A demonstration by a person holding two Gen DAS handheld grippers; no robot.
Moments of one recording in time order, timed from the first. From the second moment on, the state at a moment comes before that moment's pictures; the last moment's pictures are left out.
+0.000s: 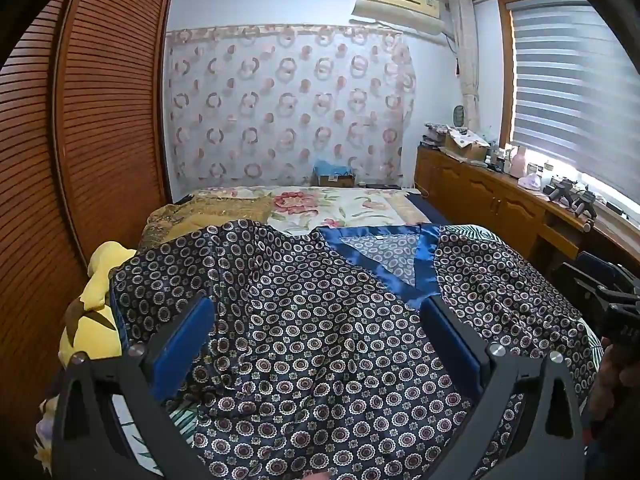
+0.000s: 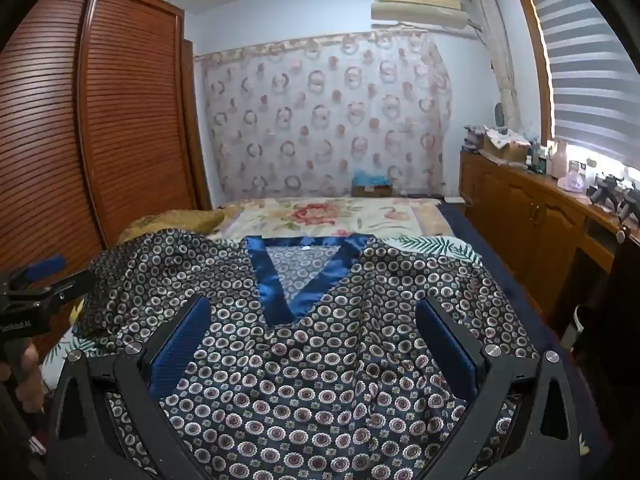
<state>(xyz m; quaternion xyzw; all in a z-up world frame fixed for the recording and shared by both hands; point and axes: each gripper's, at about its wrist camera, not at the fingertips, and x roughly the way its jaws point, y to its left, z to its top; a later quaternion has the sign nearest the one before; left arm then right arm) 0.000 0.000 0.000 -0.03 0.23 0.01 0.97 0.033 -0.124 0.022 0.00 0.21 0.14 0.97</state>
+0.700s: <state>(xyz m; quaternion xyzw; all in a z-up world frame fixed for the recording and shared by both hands) -0.005 0.003 0.008 -0.03 0.22 0.02 0.98 0.033 -0.129 0.025 0.00 0.21 0.14 0.97</state>
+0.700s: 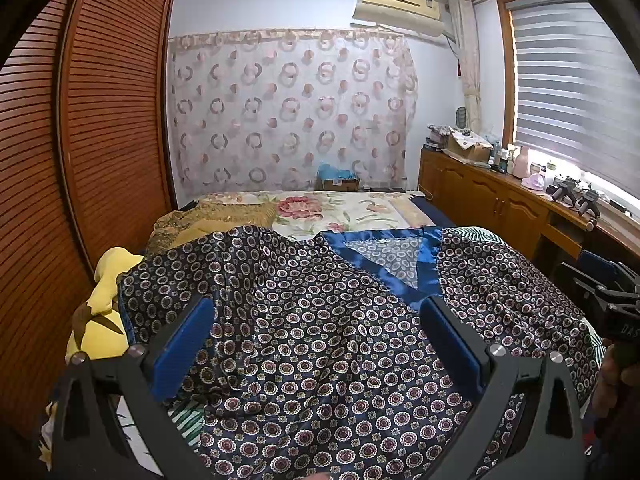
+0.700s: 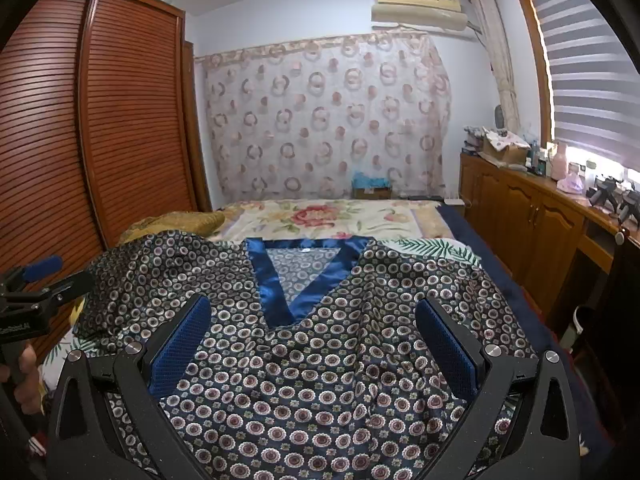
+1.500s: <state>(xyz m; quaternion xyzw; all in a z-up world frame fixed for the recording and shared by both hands) -0.008 0.002 0.013 -0.02 0.21 0.02 0.98 0.035 -0.125 0.024 0.00 0.21 0.14 0.97</state>
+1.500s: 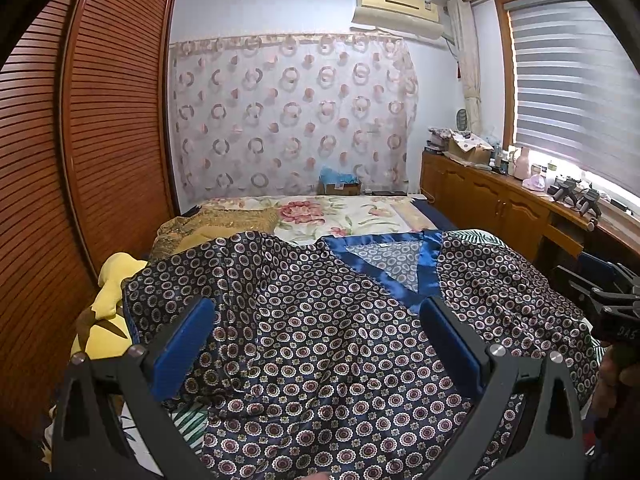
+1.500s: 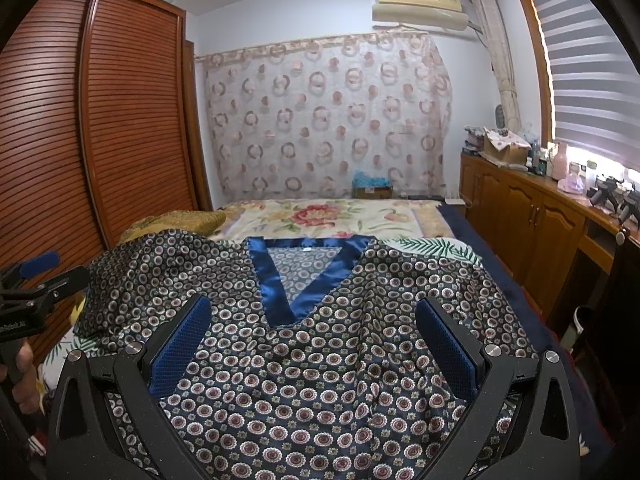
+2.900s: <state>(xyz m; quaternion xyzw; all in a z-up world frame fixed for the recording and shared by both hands) -0.010 0.000 0.018 -0.03 0.21 0.02 0.98 0.037 -0.123 0.021 0.00 0.21 0.14 0.97</state>
